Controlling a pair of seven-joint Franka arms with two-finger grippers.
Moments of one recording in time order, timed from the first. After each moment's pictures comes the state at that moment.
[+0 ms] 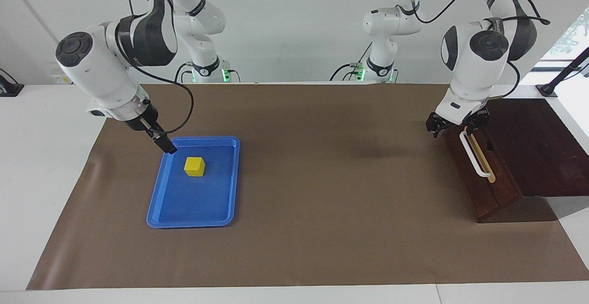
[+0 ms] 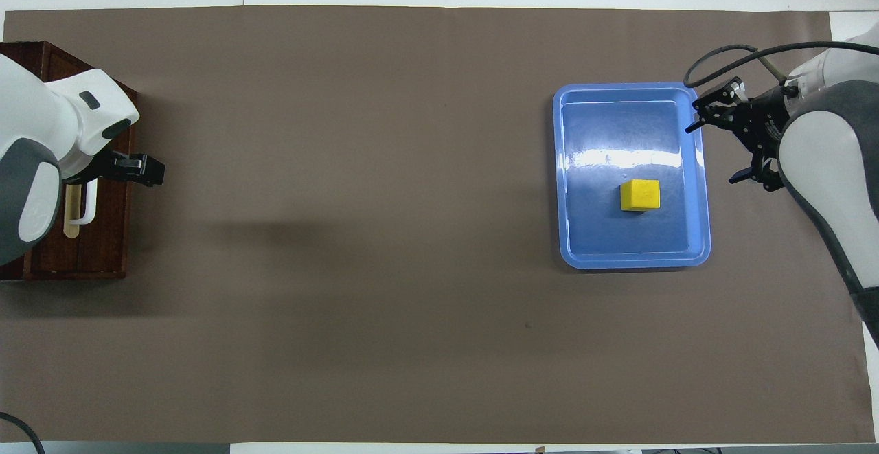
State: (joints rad) left arm -0.01 0.09 -0.11 -1.85 0.30 1.89 -0.04; right arm -0.05 0.19 0.04 -1.66 0.17 1.77 1.02
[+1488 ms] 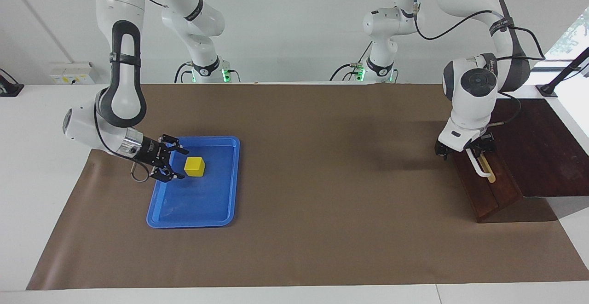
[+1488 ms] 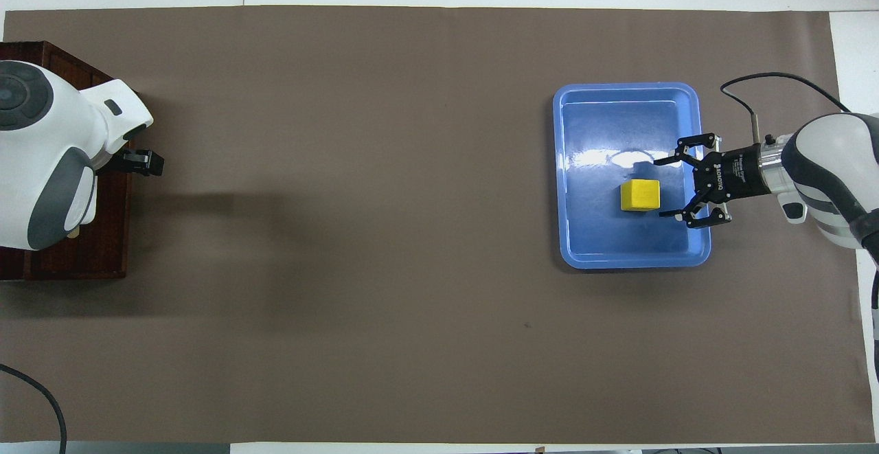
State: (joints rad) left arm 0.04 0.18 -0.10 -1.92 0.43 2.09 -0.09; right arm -0.23 0.34 0.03 -1.98 0.73 1.98 0.97
